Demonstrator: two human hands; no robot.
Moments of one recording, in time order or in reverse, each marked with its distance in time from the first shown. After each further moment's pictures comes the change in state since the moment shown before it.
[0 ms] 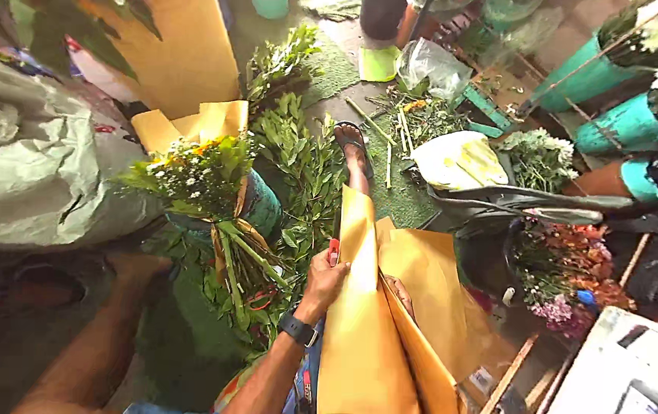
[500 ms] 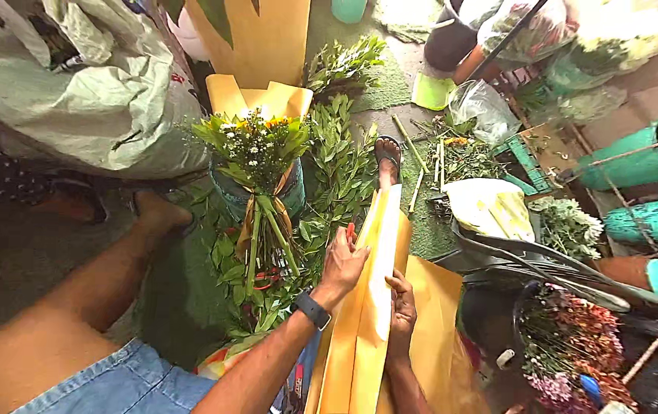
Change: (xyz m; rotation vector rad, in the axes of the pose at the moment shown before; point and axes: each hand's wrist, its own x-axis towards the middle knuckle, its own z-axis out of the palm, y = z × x) left_hand 0.000 0.039 -0.021 0.178 0.203 0.073; right_hand 0.001 -0.040 0.067 -0.134 -0.029 -0.544
